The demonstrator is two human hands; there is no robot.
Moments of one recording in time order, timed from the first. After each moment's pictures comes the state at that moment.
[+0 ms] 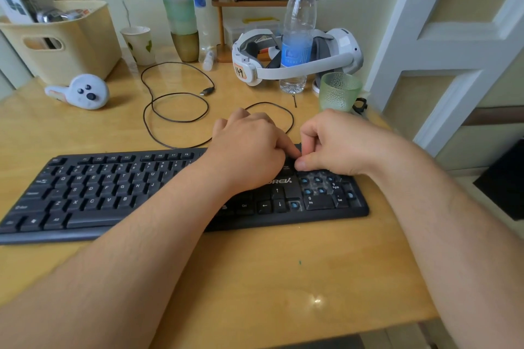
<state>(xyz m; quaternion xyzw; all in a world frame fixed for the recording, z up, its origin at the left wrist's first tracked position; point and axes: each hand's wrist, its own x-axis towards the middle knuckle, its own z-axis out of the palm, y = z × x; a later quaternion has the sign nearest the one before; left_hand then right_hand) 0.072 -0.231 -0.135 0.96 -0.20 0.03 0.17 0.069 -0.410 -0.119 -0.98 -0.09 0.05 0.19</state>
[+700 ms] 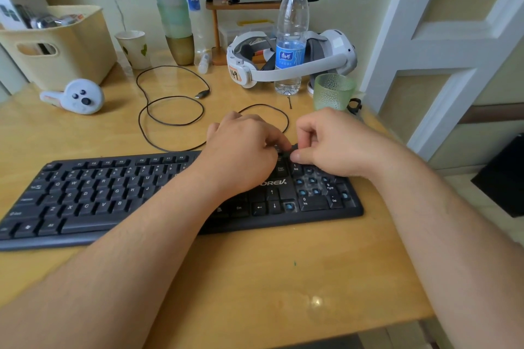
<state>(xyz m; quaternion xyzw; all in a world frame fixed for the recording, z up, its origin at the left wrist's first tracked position) 0.071 -0.229 -0.138 0.95 -0.20 0.05 0.23 0.068 -0.415 -0.125 -0.97 -0.08 0.00 0.24</state>
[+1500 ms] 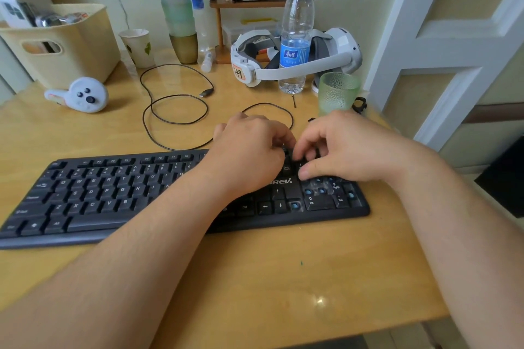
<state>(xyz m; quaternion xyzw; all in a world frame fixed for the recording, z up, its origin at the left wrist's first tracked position) 0.072 -0.230 -0.141 0.95 -0.20 0.06 0.24 0.067 -0.425 -0.124 -0.96 -0.18 0.03 0.22</state>
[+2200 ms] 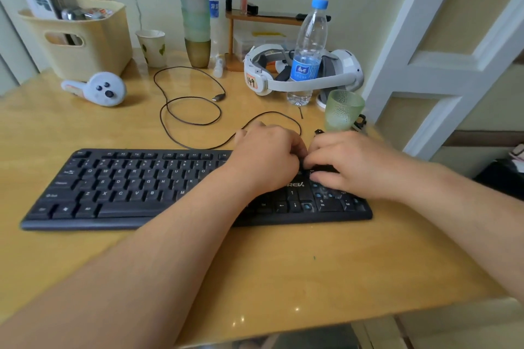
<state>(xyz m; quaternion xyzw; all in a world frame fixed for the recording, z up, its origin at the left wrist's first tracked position) 0.072 -0.227 -0.141 0.95 -0.21 0.03 0.24 0.053 -0.418 -0.120 -0.95 -0.30 -0.04 -0.02</state>
